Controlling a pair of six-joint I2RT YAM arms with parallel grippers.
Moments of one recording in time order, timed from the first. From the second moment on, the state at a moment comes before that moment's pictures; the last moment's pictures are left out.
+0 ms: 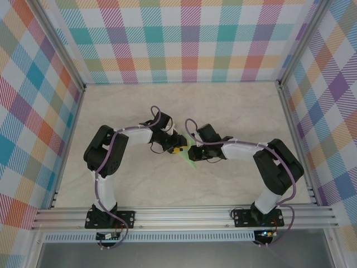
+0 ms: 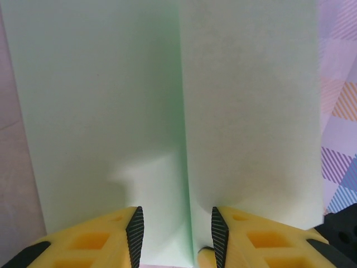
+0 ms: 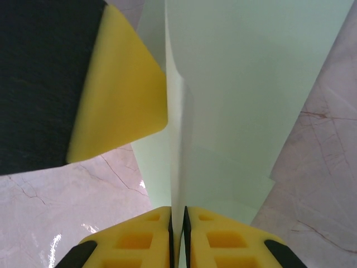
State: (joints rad) left arm -0.52 1.97 1.16 -0.26 0.67 -0.79; right arm 0.65 1.68 0.86 -0.20 -0.29 0.45
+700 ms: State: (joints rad) left arm -0.52 1.94 1.16 -0.21 0.67 -0.79; right arm 0.60 1.70 0.85 -0.16 -0.39 0.46
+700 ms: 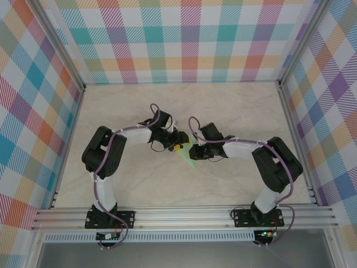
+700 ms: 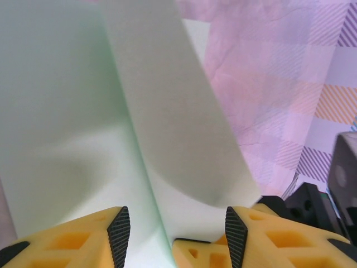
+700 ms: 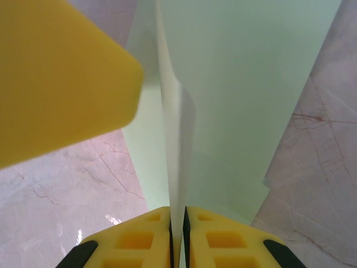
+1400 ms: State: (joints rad) left arm -0.53 1.98 1.16 -0.21 0.67 -0.79; right arm 0.60 1.73 0.85 -0.15 -0.43 0.47
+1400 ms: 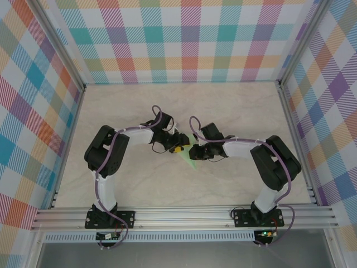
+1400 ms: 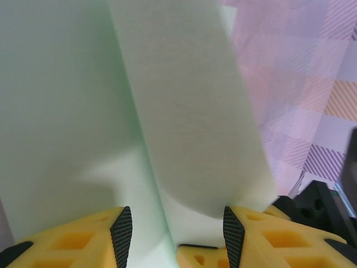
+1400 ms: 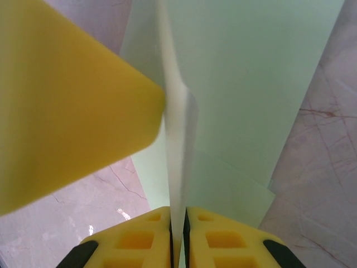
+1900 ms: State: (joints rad) left arm -0.53 1.99 1.17 -0.22 0.67 -0.79; right arm 0.59 1.73 0.85 -0.15 -0.43 0.48
